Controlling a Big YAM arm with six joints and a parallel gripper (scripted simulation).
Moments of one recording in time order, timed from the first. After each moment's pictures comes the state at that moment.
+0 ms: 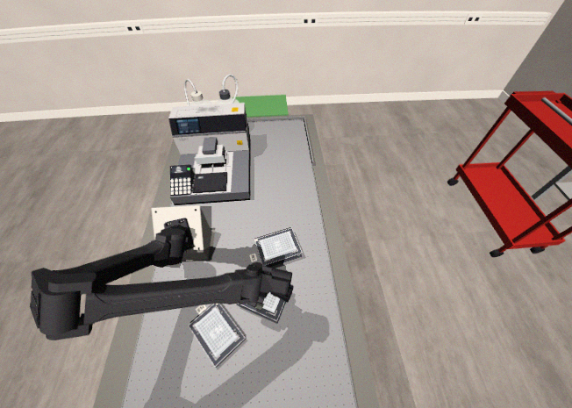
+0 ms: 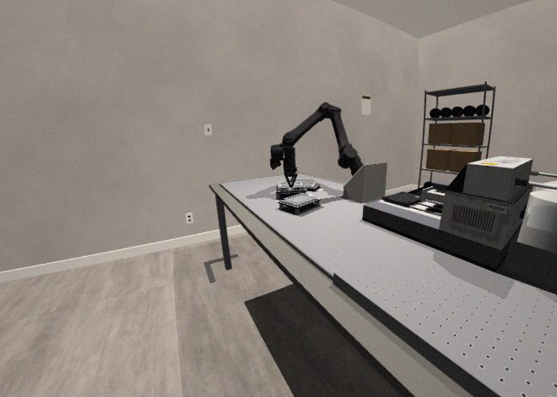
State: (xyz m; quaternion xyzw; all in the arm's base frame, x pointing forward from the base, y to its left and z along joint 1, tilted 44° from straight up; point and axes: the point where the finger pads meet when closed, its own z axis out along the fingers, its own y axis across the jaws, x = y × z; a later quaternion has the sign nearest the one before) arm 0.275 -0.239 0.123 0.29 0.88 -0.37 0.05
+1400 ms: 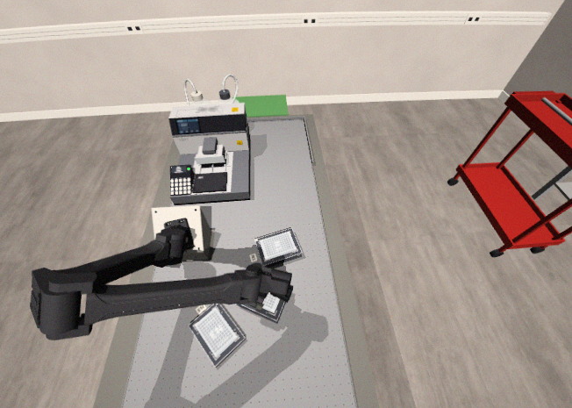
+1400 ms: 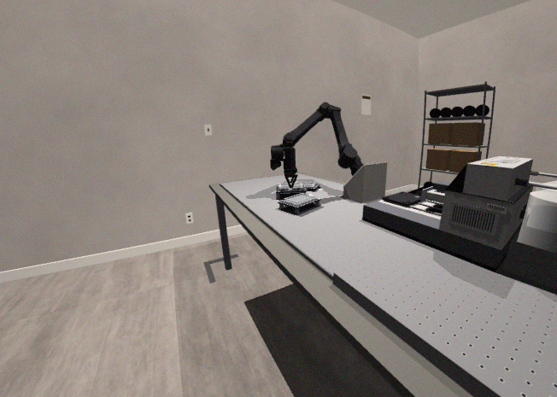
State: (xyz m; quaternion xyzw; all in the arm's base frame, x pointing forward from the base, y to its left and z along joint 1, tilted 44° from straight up) arm 0.274 -0.241 0.120 0.29 0.88 -0.37 0.05
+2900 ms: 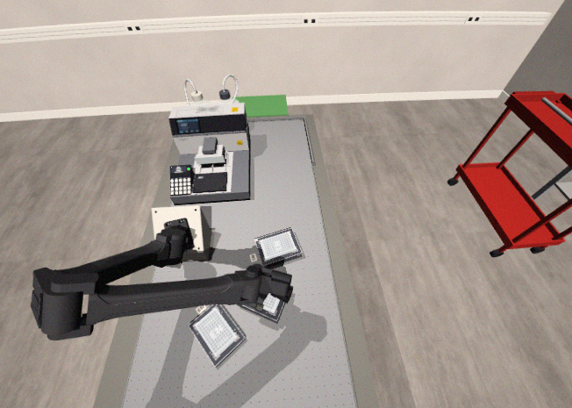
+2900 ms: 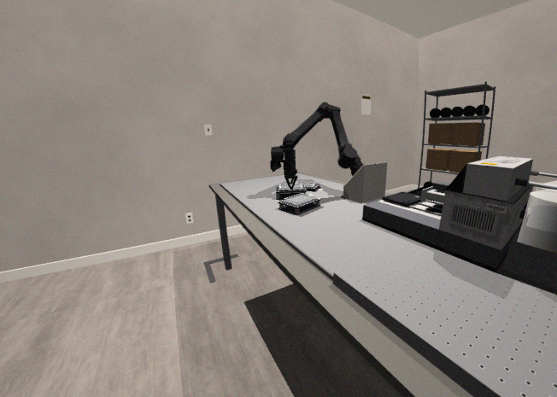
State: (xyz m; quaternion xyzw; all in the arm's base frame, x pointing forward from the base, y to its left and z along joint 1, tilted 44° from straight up) arm 0.274 -0.246 0.115 0.29 0.88 -0.37 0.05
